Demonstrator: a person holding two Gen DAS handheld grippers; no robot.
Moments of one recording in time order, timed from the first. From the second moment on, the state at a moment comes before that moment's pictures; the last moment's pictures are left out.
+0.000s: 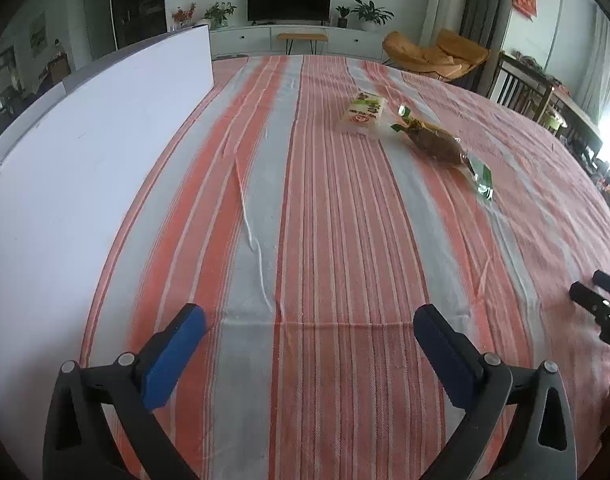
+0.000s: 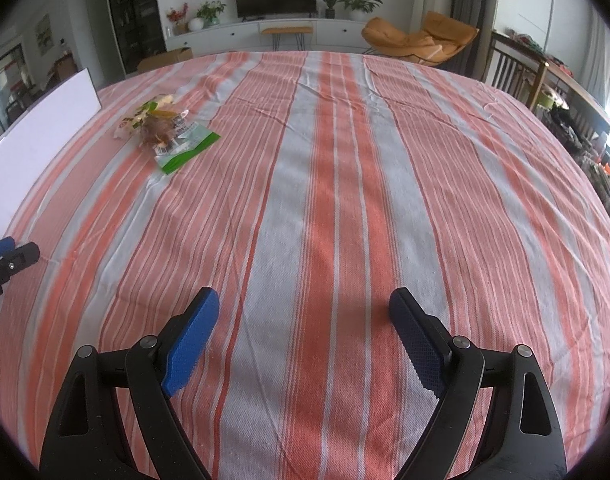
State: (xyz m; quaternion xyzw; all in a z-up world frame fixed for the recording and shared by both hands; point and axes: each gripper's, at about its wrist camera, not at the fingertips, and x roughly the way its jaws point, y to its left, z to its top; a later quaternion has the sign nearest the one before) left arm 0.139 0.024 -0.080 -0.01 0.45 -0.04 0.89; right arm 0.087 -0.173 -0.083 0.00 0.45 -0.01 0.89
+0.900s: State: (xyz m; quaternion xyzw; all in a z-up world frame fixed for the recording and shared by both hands) left arm 0.141 0.018 -0.082 0.01 0.46 -0.03 0.89; right arm 0.086 -0.173 -0.083 0.00 0.45 -0.01 0.89
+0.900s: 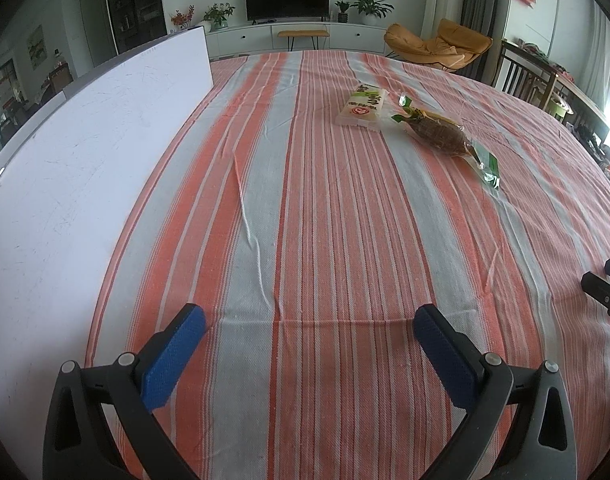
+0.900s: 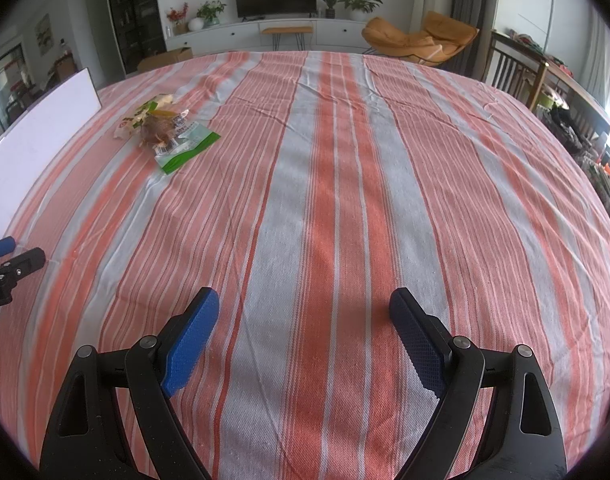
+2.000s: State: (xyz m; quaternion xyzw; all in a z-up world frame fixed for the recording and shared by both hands) left arm 0.141 0.018 -0.082 0.01 0.46 -0.03 0.89; right arm 0.192 -0.118 -0.053 -0.01 0.44 0.13 0.89
